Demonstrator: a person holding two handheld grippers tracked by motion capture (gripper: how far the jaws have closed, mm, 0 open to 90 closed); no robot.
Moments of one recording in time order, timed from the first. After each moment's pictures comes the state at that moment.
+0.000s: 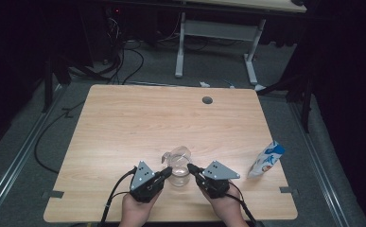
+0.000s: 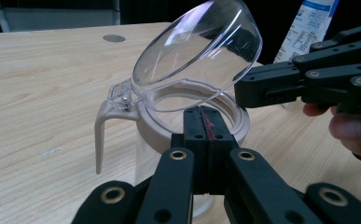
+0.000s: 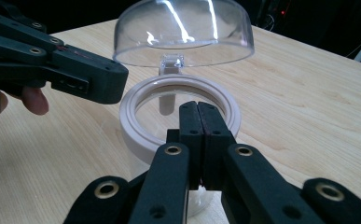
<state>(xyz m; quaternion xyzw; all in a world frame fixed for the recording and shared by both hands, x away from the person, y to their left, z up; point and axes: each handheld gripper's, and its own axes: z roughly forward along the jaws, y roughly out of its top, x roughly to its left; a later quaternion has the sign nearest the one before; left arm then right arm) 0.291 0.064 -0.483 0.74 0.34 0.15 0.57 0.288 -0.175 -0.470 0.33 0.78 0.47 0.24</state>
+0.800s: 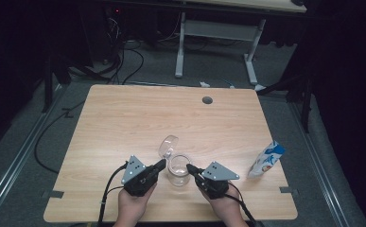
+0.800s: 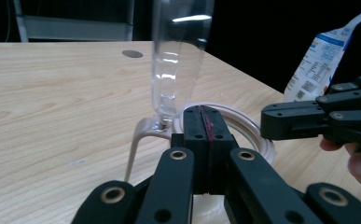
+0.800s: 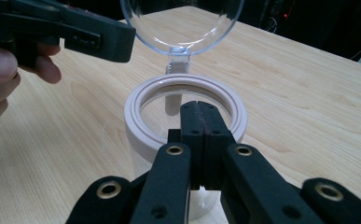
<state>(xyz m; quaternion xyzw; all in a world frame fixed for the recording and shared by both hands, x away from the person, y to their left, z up) 0.304 0.082 -0.477 0.70 0.37 0.15 0.59 0.288 -0.174 -0.473 0.32 0.78 0.48 0.24</state>
